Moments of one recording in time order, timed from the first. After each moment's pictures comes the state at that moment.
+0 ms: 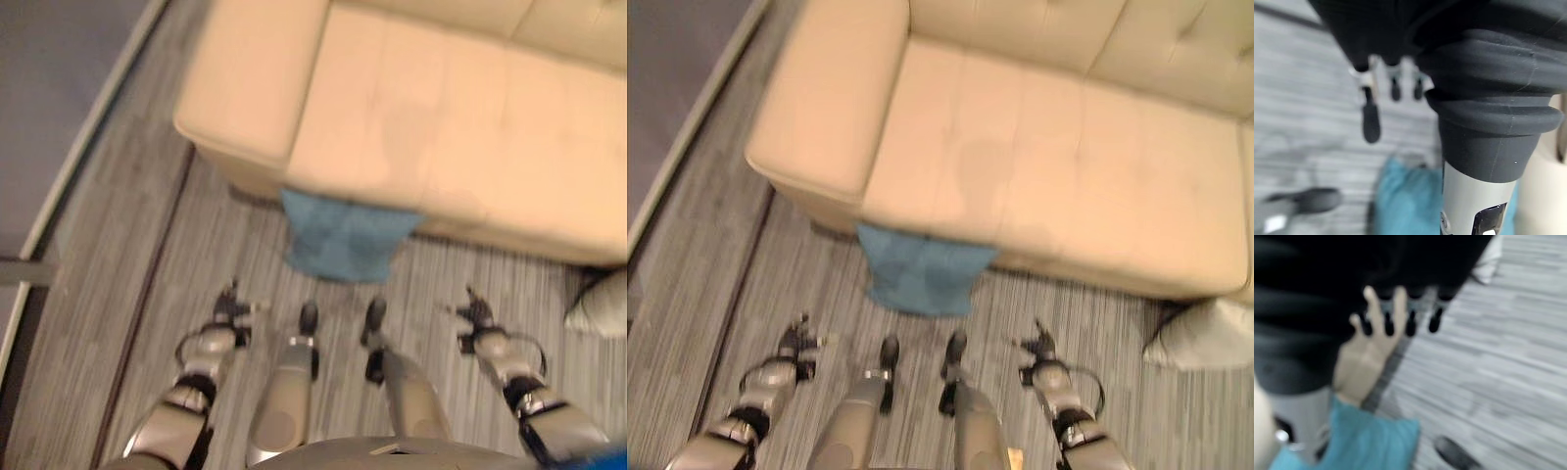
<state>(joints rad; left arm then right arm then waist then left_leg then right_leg) -0.43 0.35 -0.22 1.06 -0.39 -0.19 0.23 -0.42 -0.32 0.22 1.01 0.17 -0.12 -0.30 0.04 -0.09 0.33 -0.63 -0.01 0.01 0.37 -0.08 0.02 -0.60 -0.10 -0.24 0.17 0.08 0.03</state>
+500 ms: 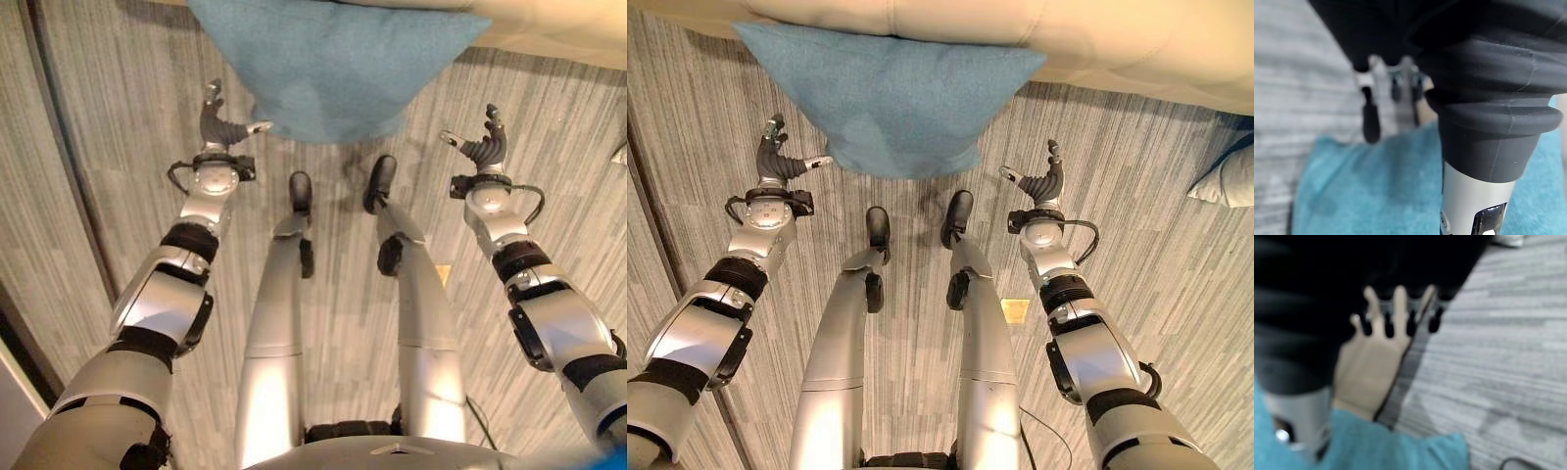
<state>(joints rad) -0.95 0.48 -0.35 0.96 -0.46 -0.23 0.36 -0.88 -0.37 0.25 0.95 0.25 -0.18 -0.48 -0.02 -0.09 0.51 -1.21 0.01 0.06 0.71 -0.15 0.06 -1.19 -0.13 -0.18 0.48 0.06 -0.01</state>
